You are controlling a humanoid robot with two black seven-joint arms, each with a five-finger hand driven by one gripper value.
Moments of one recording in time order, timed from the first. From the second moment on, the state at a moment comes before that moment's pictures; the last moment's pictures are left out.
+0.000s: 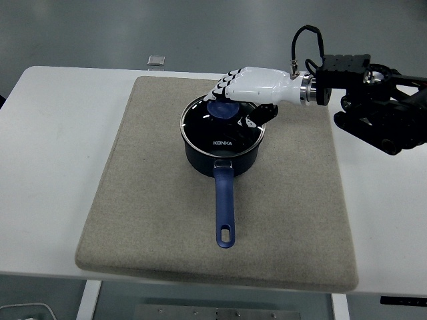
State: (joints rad) left arm -0.01 0.00 -0.01 -0.10 0.12 -0.06 -0.14; right arm 1.40 -0.21 -0.16 0.76 -1.46 -0.11 0.61
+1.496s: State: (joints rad) left arm -0.01 0.00 -0.01 -0.10 0.12 -0.06 -0.14; right arm 1.44 -0.21 -0.20 0.77 -1.46 -0.03 0.61
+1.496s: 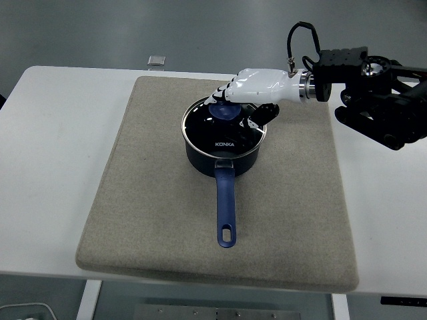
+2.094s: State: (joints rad) left arm -0.01 0.00 -0.01 -0.10 0.12 -0.06 -0.14; right arm 1.47 -0.21 -0.20 0.77 -1.46 -0.03 0.61
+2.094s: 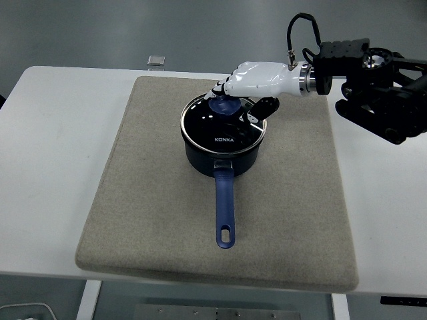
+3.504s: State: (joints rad) left arm -0.01 0.00 -0.01 -0.10 0.12 -0.06 -0.14; right arm 1.49 -0.21 -0.20 0.63 -1.45 -0.01 0.61
